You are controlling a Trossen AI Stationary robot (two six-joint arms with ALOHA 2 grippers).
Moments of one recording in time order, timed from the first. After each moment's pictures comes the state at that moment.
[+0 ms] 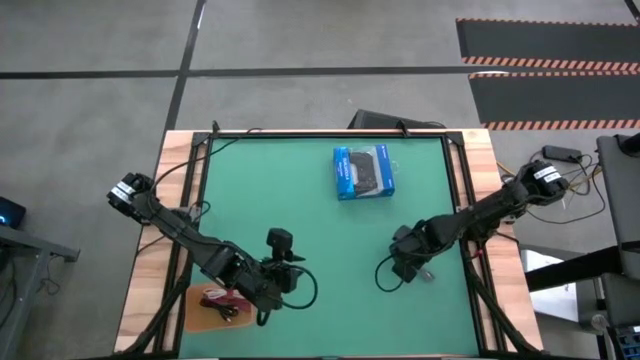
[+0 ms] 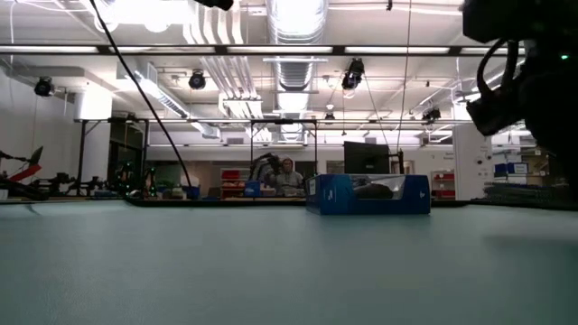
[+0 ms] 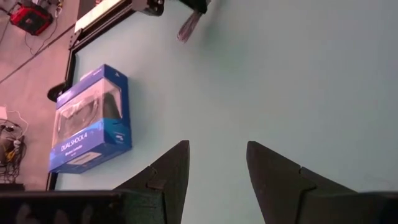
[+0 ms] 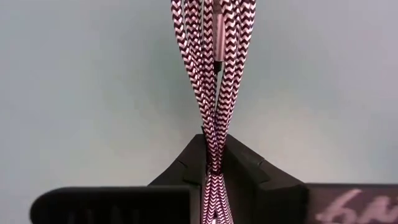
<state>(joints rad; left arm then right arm) -0.59 1.57 1.30 -0.64 -0.64 -0.05 0.37 1.43 0.74 -0.79 -0.12 1.13</state>
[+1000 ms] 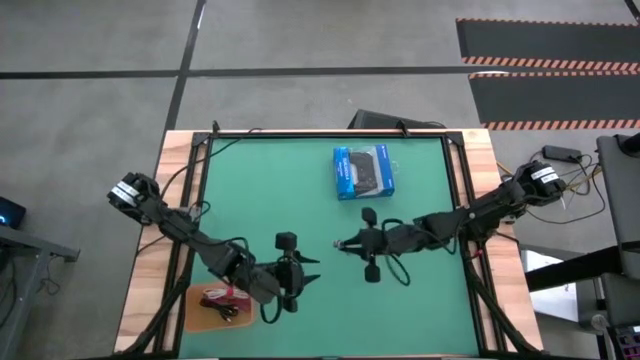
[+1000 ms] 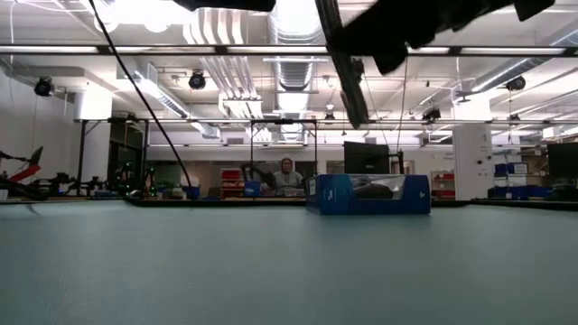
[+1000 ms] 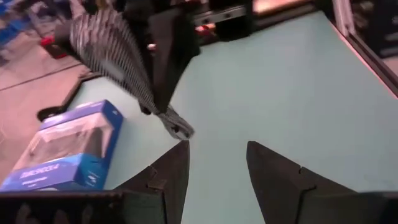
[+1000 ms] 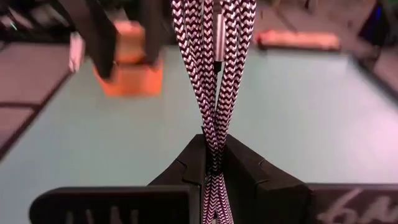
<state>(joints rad) -0.57 1.57 1.06 -0.02 -0.69 -0.05 0.33 1.45 0.77 0.30 0.29 0.07</state>
